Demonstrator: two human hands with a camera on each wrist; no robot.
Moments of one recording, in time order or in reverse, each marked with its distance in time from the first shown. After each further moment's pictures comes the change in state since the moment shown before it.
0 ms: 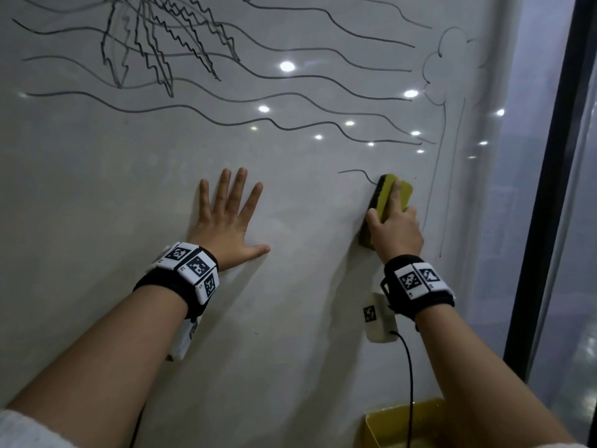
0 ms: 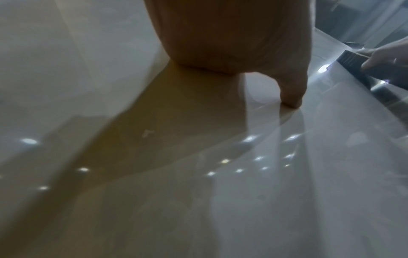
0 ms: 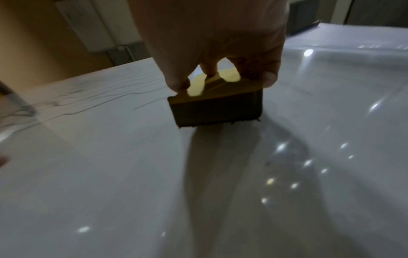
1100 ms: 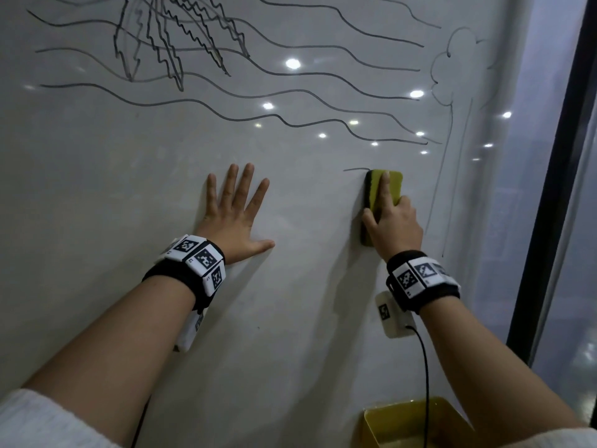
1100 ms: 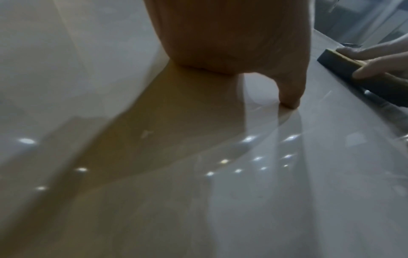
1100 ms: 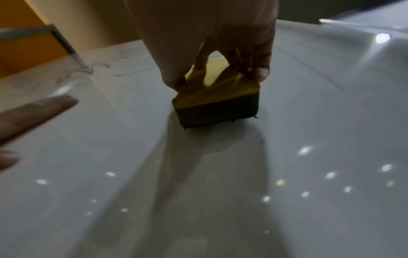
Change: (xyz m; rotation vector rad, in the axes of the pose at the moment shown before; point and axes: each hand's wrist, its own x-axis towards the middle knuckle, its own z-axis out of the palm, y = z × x) left_hand -0.001 0.003 -0.005 0.017 -0.043 -0.018; right_hand -0.003 -0.010 -0.003 -0.127 -0.011 -0.196
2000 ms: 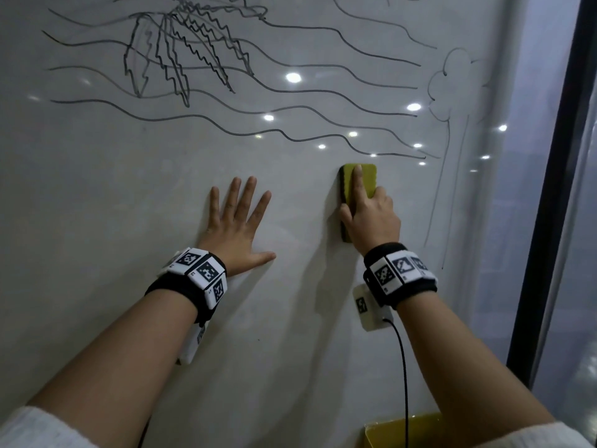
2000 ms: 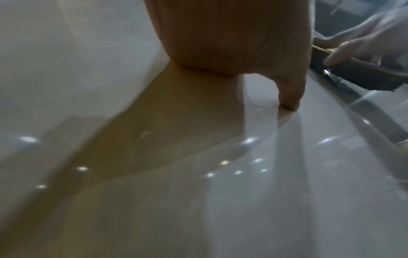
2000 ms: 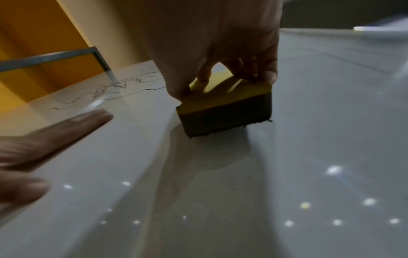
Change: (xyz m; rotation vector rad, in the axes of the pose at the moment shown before) left_hand 0.000 0.000 0.001 0.009 0.014 -0.014; right_hand 0.011 -0.045 -0.007 -0.068 0.019 -0.136
